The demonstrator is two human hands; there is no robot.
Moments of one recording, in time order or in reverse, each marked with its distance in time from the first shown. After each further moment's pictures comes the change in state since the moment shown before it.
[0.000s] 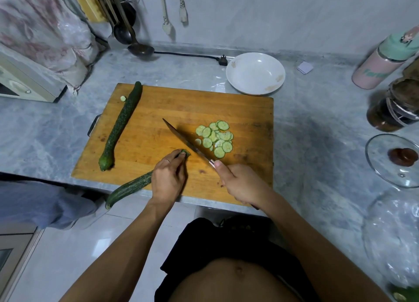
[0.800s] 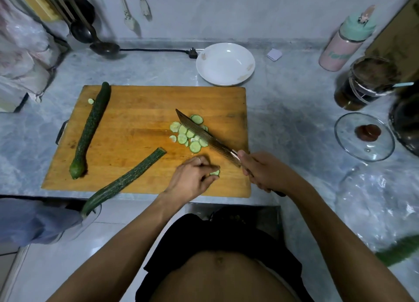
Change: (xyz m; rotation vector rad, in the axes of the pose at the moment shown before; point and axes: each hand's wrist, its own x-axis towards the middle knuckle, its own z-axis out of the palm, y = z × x) left_hand -0.001 0.081 0.029 -0.088 -0.451 0.432; right_hand -0.038 0.072 -0.063 0.193 0.080 0.085
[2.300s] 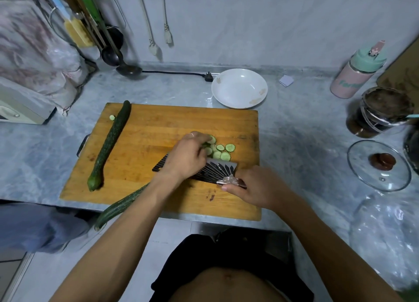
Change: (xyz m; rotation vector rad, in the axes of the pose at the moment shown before) left_hand 0.063 -0.008 -0.092 -0.049 0.071 -0.251; right_hand 0.034 -0.020 0.017 -0.733 0.108 -0.489
